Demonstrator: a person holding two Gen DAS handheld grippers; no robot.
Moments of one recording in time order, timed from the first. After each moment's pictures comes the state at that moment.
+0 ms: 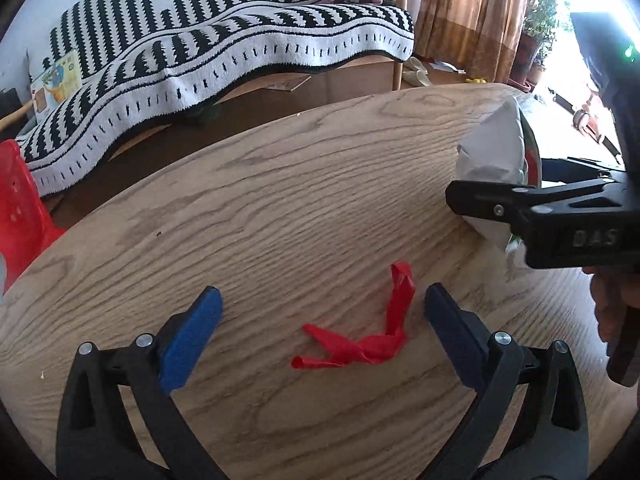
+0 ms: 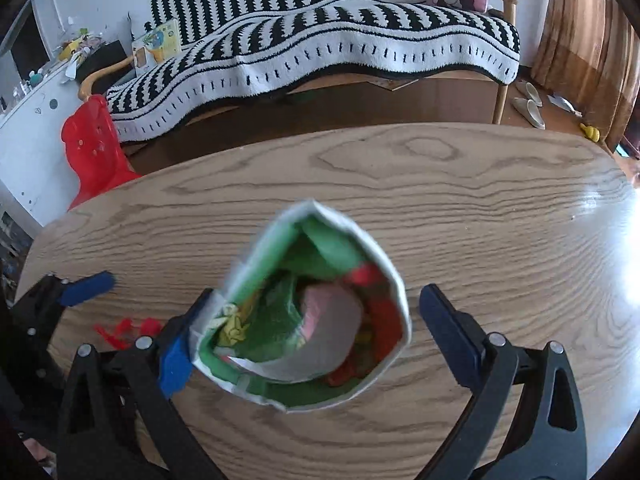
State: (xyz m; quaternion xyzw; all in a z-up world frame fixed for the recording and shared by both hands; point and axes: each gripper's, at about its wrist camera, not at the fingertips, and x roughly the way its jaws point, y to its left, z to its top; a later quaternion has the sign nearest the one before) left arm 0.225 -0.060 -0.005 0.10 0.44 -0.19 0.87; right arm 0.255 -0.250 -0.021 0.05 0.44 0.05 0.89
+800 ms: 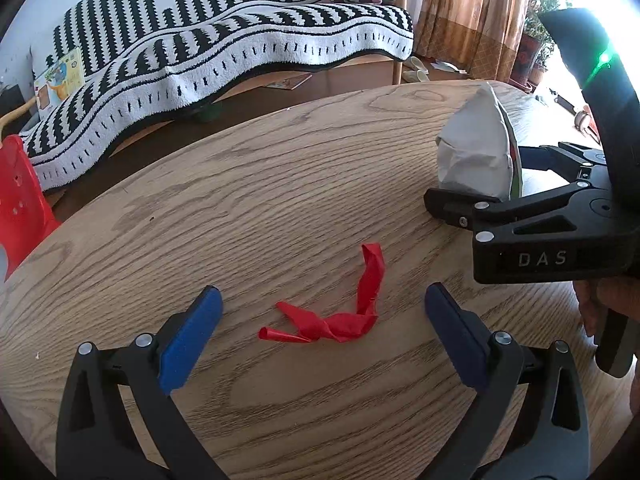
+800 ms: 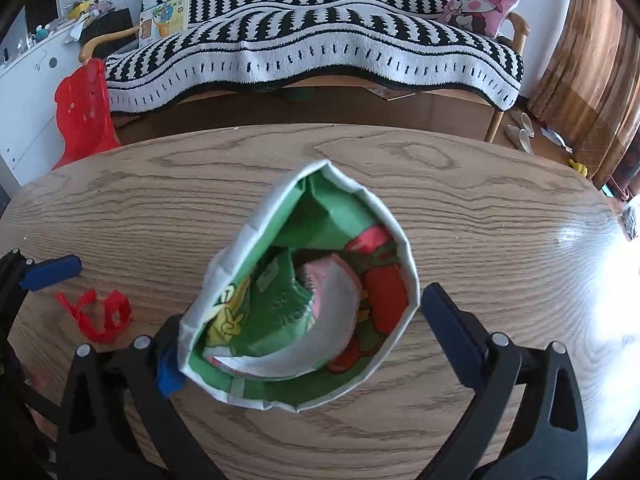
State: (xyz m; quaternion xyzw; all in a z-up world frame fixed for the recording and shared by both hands) left arm 0.213 -0.066 -0.008 0.10 0.44 -0.19 0.87; right arm 0.250 -0.242 -0.028 -0.03 0.45 0.04 0.89
